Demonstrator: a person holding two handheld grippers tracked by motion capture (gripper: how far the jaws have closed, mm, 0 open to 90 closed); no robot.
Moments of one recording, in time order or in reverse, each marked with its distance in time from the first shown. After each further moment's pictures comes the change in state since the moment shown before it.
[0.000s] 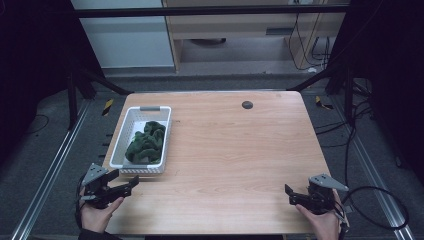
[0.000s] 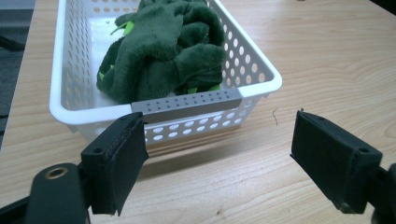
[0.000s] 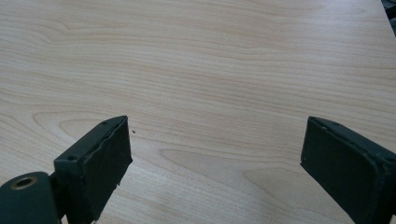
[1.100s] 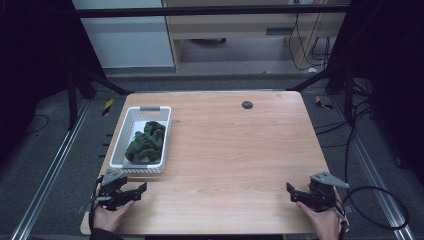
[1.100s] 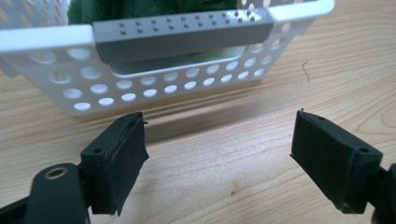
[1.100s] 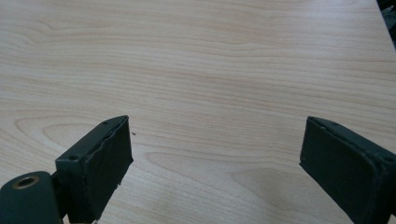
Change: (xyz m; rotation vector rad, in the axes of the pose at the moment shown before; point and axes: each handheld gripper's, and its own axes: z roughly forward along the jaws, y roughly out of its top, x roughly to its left) left arm -0.001 -0.029 0.034 0.121 0.028 0.011; right arm -0.007 0.002 0.004 0.016 -0.017 0.041
